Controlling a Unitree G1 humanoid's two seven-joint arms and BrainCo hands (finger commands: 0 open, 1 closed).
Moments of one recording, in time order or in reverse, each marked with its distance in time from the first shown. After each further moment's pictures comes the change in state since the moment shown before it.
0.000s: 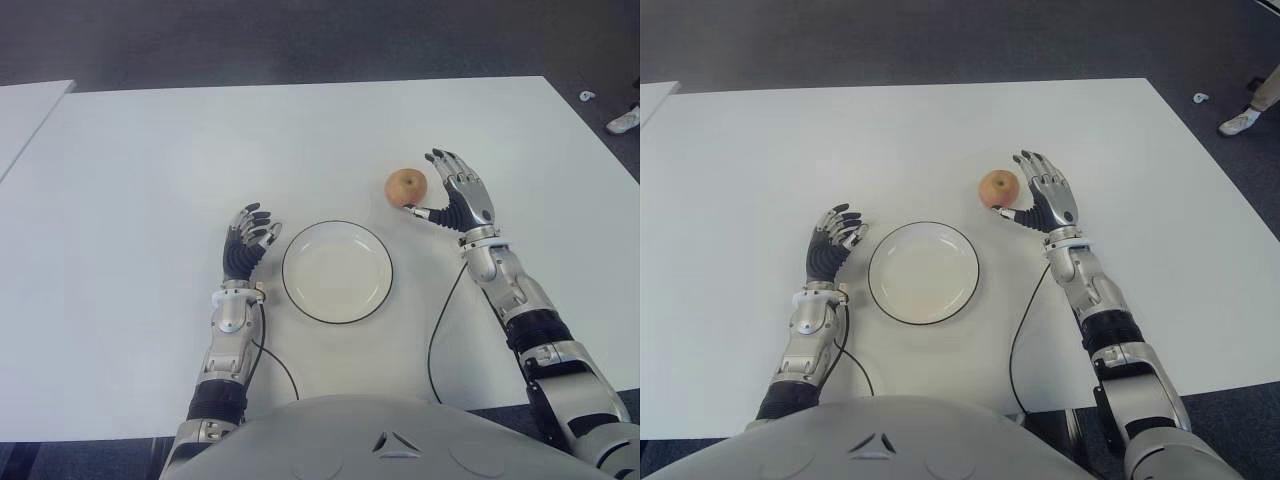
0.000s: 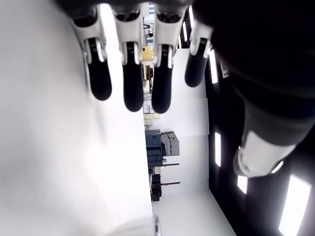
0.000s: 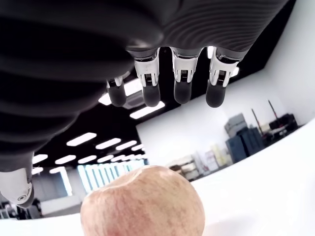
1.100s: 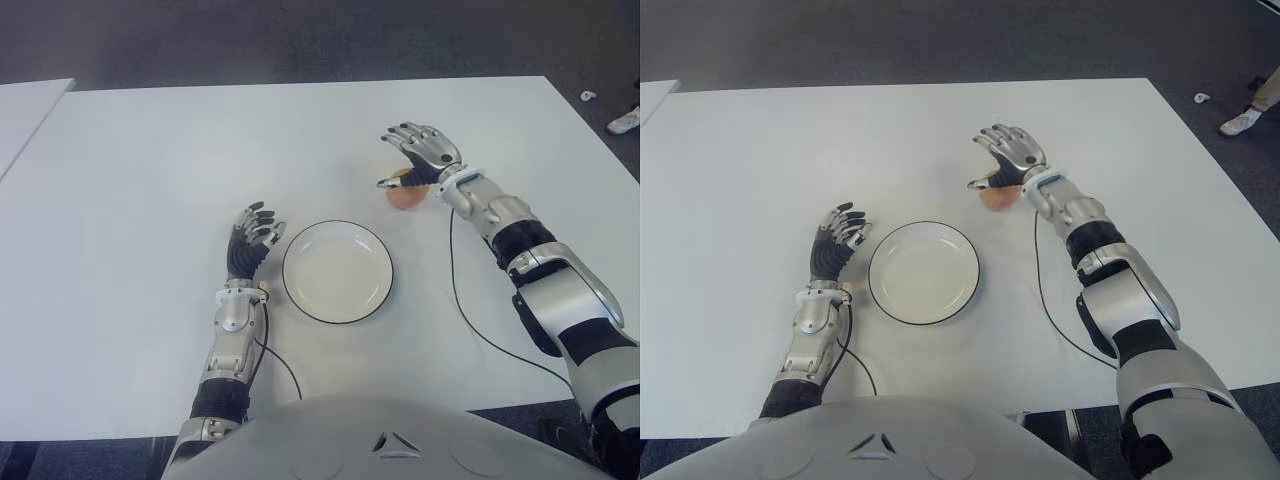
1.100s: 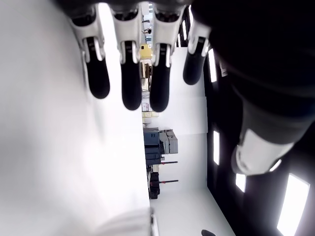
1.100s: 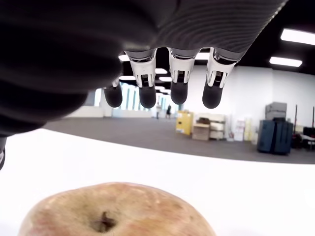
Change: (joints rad) left arm 0.004 -0.013 -0.005 0.006 0.018 -0.022 0.000; right arm -0.530 0.000 0.334 0.512 -0.167 -0.013 0.123
